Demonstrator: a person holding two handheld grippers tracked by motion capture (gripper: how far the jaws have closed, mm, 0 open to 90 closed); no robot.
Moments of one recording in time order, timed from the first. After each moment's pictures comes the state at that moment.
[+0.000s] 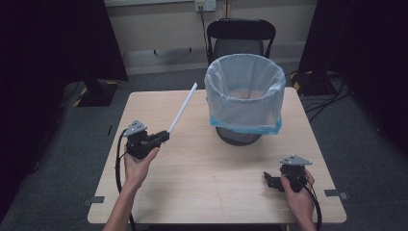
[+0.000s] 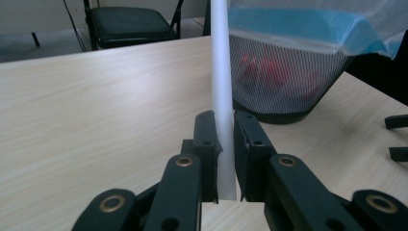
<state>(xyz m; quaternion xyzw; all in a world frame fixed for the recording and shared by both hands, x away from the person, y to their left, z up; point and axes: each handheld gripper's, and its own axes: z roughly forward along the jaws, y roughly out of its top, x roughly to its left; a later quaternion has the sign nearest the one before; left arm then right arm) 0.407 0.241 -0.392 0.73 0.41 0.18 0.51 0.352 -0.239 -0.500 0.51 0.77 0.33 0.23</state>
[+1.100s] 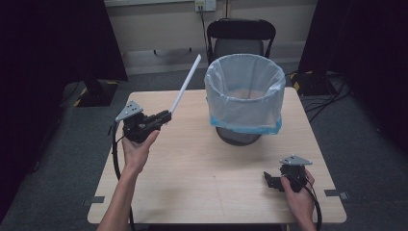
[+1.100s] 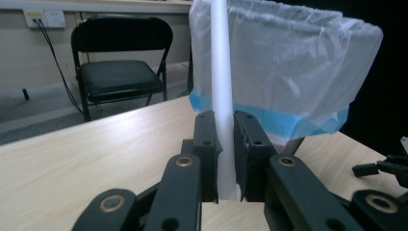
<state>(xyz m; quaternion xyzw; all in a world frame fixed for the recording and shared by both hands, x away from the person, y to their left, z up) 0.415 0.230 -0.327 0.70 0.36 0.20 0.58 0.352 -0.239 -0.500 0.51 0.77 0.33 0.23</state>
